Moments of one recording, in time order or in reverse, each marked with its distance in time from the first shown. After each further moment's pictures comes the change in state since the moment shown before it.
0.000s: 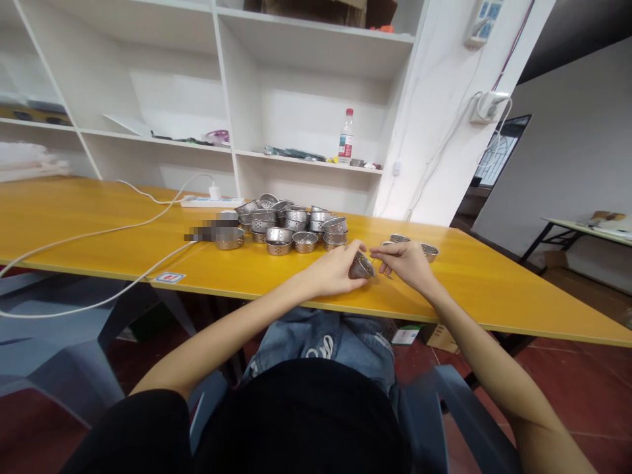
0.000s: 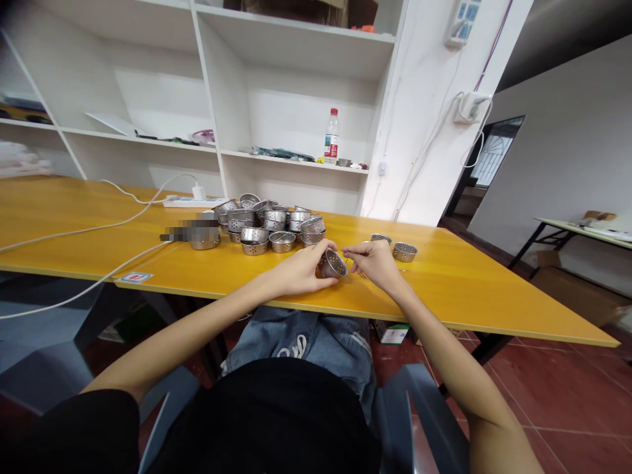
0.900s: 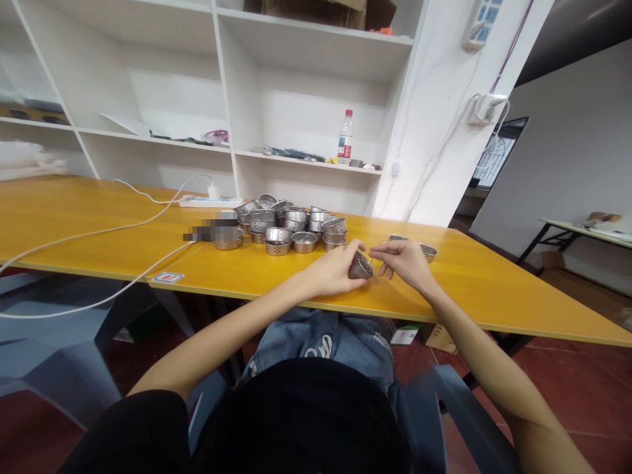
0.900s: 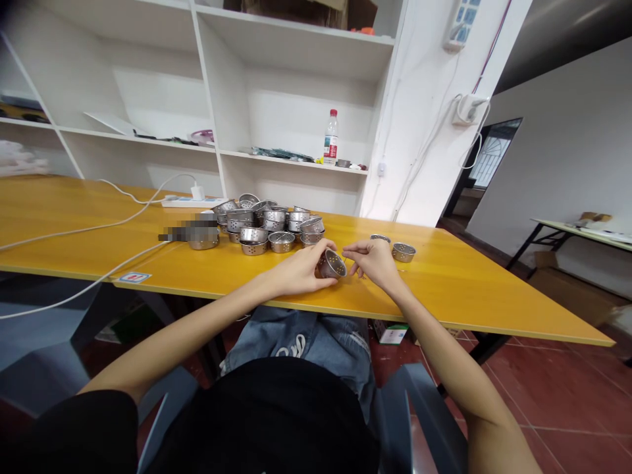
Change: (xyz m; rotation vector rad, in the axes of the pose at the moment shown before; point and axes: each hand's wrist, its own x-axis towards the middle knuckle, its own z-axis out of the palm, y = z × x) left_hand 0.000 0.000 0.001 -0.027 -0.002 -0.004; right_hand 0.000 -0.008 0.003 0.172 -0.003 0.107
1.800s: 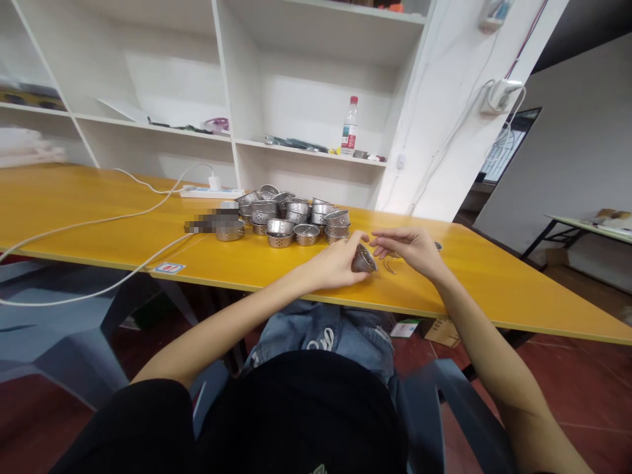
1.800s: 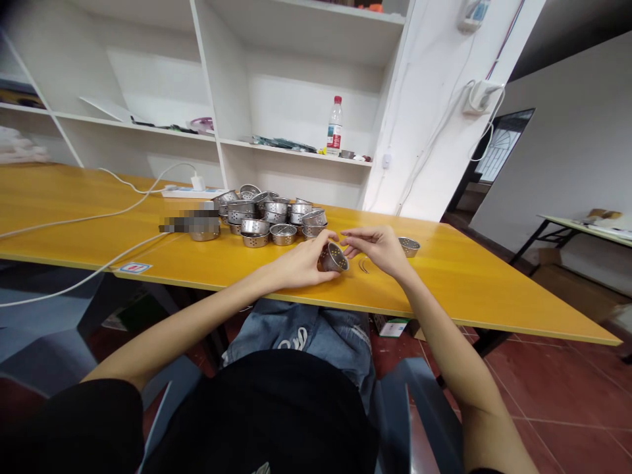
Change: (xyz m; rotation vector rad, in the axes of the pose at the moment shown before) left_hand 0.000 -0.001 0.001 0.020 0.018 -0.023; right_hand 0.006 -0.010 -0.011 0.105 -0.140 -0.148
